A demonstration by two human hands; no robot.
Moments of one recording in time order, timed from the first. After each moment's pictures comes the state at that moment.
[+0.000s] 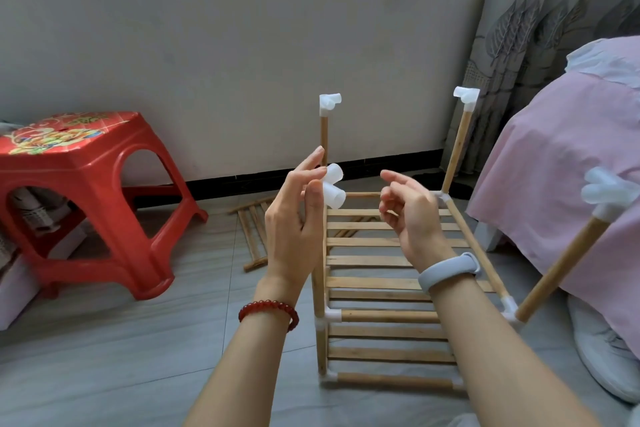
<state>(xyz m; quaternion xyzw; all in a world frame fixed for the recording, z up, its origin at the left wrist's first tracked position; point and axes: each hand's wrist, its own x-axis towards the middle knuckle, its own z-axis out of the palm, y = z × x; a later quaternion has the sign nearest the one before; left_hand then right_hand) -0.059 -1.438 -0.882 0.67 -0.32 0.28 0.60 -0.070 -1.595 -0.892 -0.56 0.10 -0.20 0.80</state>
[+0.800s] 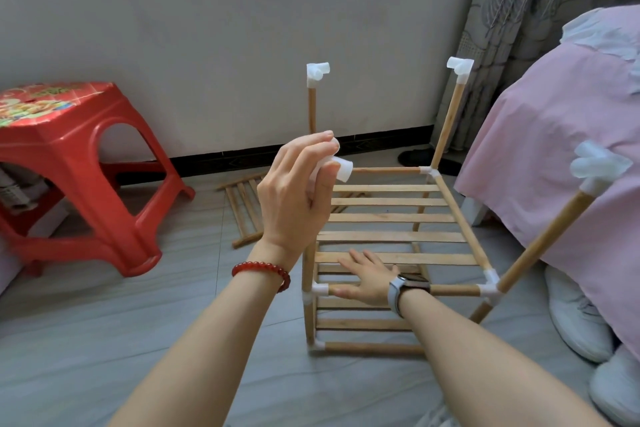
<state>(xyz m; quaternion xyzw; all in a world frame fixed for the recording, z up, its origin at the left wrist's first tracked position) -0.042 -1.454 -0.891 0.68 -0.38 0.42 0.46 -0.068 -1.608 -1.052 -0.96 0.03 0.22 0.16</state>
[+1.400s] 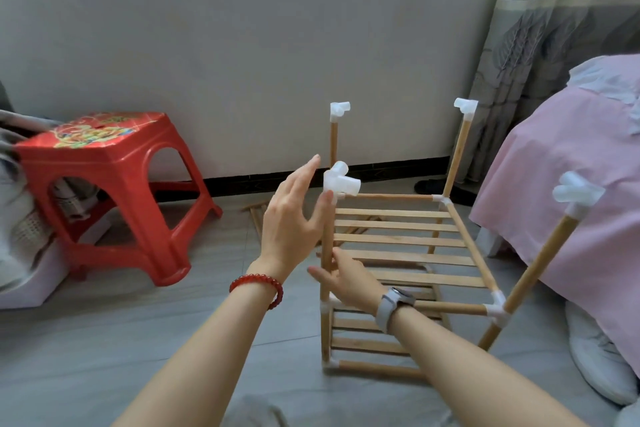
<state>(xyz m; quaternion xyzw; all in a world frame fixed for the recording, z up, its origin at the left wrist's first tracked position) -0.059 -1.413 -0.886 0.79 -0.30 0.29 0.44 -0.089 -1.530 -0.971 -0.90 0.01 0.04 0.42</state>
